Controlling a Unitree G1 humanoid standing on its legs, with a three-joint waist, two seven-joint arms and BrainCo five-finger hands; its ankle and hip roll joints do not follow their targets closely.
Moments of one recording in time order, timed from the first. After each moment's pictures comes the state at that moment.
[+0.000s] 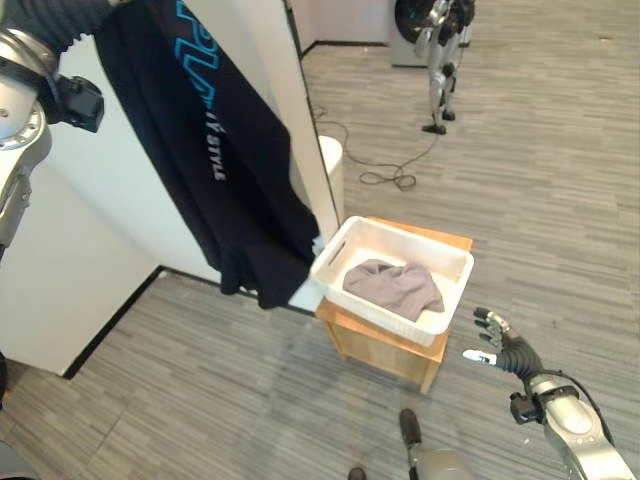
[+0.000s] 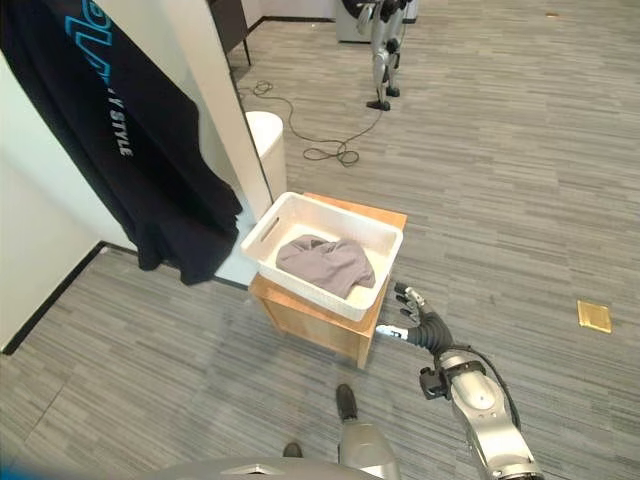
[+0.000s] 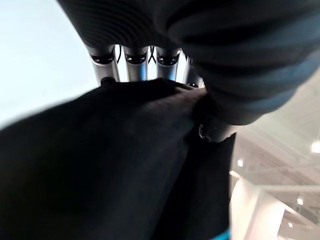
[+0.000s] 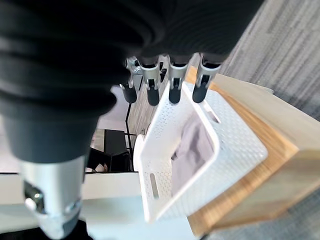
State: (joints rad) left arm -1.22 1.24 -0.64 0.52 -0.63 -0.20 0.03; right arm 0.23 -0.50 0.14 0.02 0.19 -0.05 0.15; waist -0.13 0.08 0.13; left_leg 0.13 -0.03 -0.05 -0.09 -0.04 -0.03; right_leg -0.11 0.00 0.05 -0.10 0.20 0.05
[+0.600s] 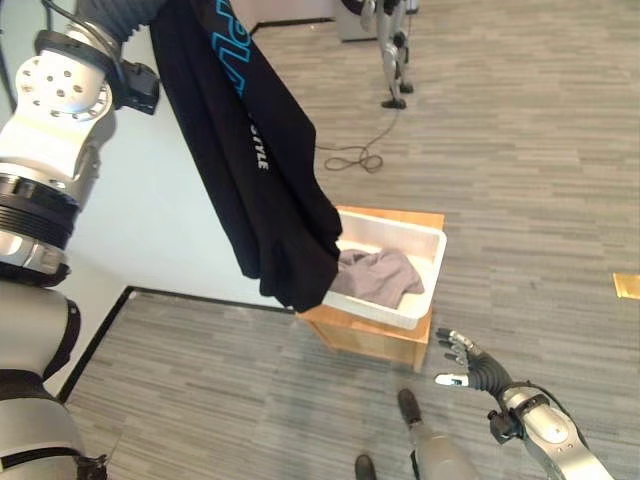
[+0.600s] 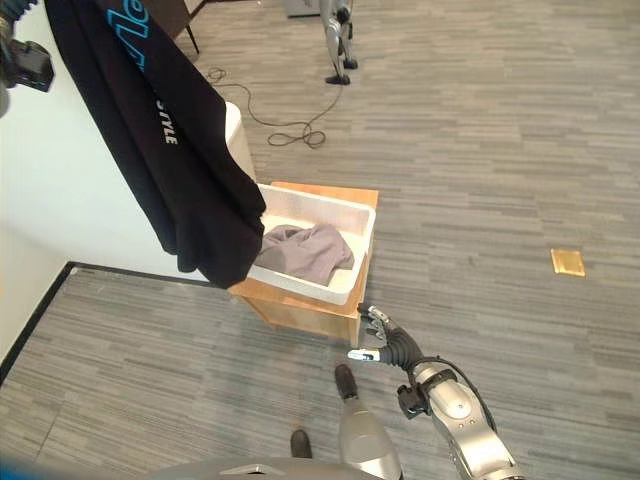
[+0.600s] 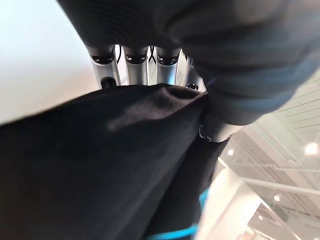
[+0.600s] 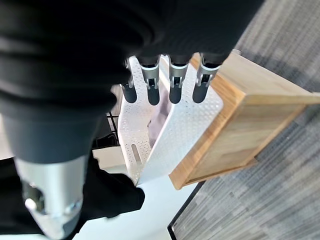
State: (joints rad) left arm -1.33 1.04 -0.71 0.68 -0.66 -0.19 0.04; right arm 0.23 -0.49 0.23 0.02 0.22 -0.05 0.23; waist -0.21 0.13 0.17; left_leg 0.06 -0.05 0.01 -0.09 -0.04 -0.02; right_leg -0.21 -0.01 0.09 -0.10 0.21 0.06
